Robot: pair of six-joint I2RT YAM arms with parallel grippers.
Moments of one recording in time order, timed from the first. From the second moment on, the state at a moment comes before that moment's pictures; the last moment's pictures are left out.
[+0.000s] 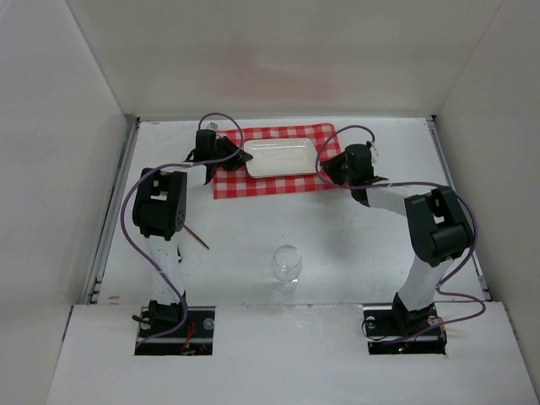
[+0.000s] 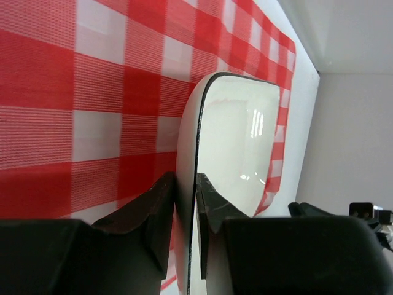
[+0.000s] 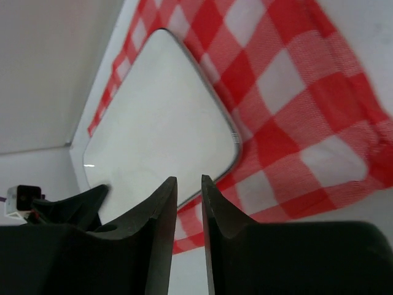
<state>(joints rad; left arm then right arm) -0.17 2.10 1.32 0.25 0.42 -0.96 0.31 1.81 1.03 0.30 0.08 1.14</state>
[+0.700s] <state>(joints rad) -0.14 2.15 1.32 0.26 0.41 -0.95 0.33 1.75 0.86 0.19 0.20 1.16</state>
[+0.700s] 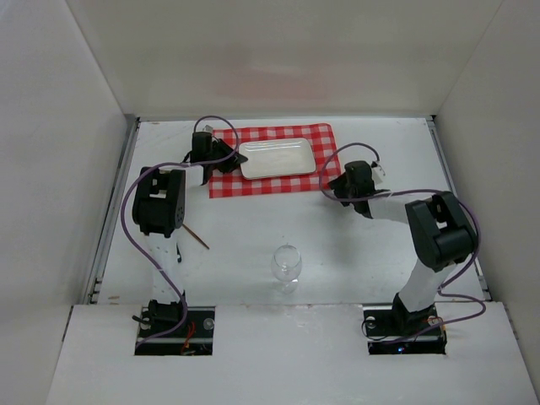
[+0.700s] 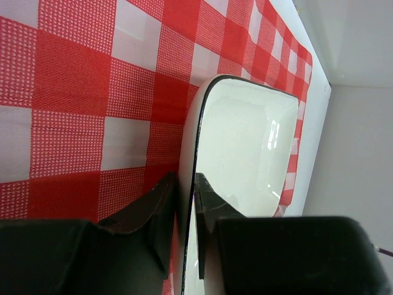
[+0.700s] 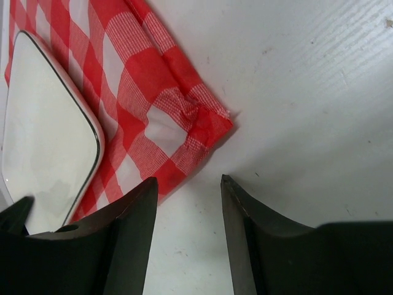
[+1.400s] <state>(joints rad) -0.10 2.19 1.35 0.26 0.43 -0.93 0.29 1.83 0.85 0.30 0.15 1.26</state>
